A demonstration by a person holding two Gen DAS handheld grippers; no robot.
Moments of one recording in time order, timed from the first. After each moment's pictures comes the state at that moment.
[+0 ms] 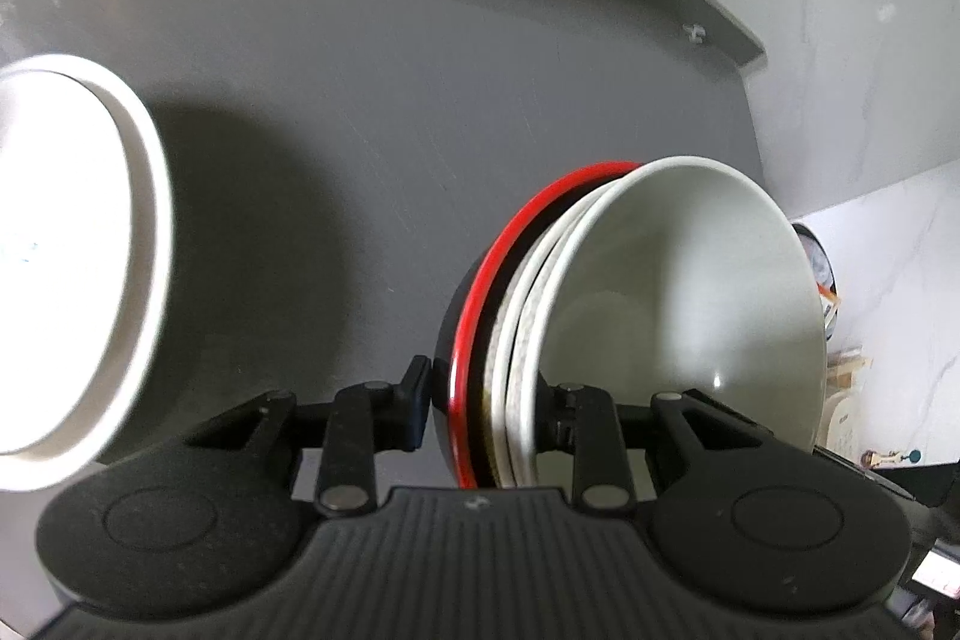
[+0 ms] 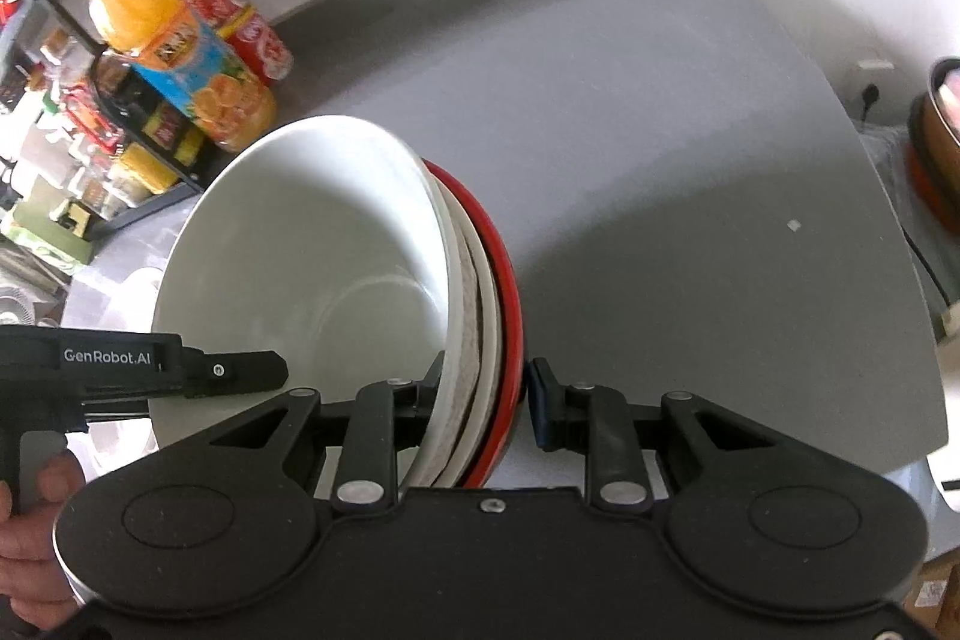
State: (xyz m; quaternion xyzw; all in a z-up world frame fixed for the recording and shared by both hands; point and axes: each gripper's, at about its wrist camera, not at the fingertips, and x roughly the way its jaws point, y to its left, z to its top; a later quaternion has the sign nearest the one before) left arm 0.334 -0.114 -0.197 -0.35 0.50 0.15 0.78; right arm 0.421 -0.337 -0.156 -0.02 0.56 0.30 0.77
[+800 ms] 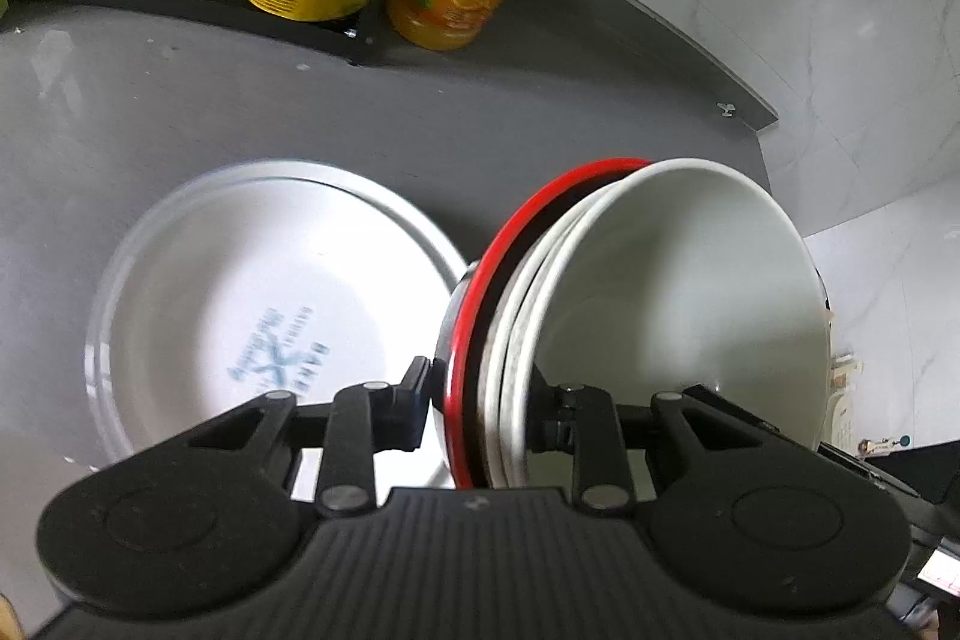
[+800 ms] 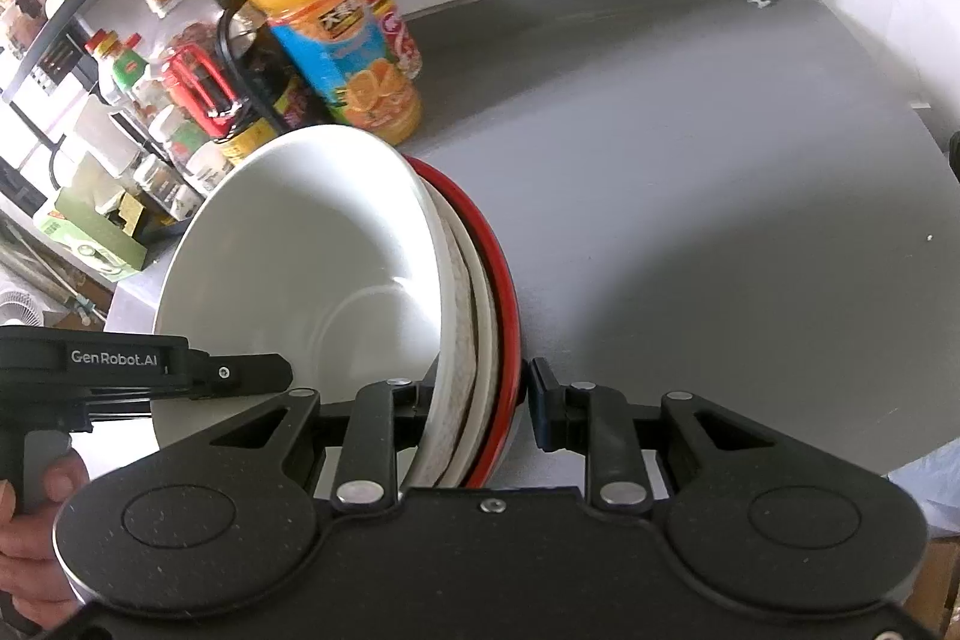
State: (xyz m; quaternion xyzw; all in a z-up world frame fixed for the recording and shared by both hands) left arm 0.245 0.017 -0.164 -0.35 0.48 0.13 0.80; right arm 0.329 -0.201 -0.117 -0.03 0.53 0.29 0.79
